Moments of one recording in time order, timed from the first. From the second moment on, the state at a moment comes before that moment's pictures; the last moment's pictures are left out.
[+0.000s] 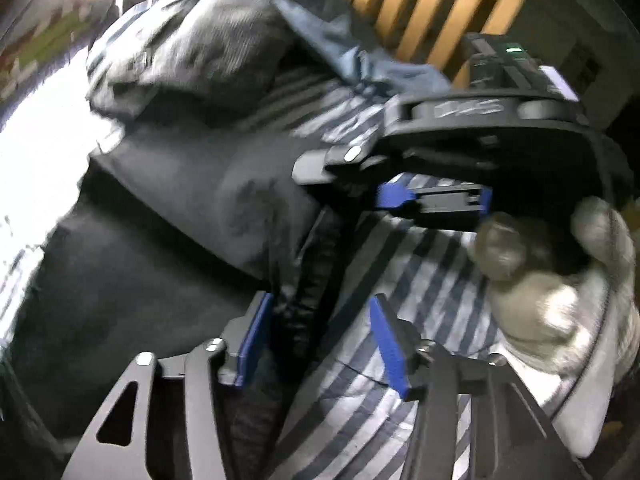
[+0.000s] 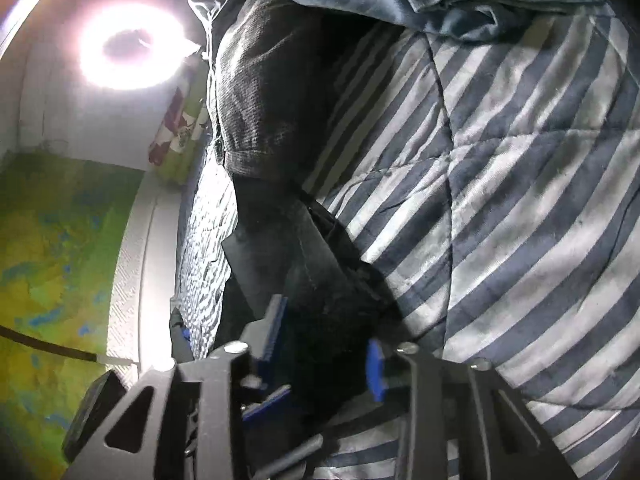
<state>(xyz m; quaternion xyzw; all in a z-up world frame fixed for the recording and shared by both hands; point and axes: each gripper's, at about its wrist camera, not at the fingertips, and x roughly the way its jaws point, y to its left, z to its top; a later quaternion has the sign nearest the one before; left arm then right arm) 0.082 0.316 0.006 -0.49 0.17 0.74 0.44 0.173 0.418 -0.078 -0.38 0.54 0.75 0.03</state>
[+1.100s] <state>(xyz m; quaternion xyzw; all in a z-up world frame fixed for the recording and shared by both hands) 0.051 0.117 0.000 -0.52 -0.02 0.80 0.31 0.160 0.348 0.031 -0.35 0.30 0.88 0.06</state>
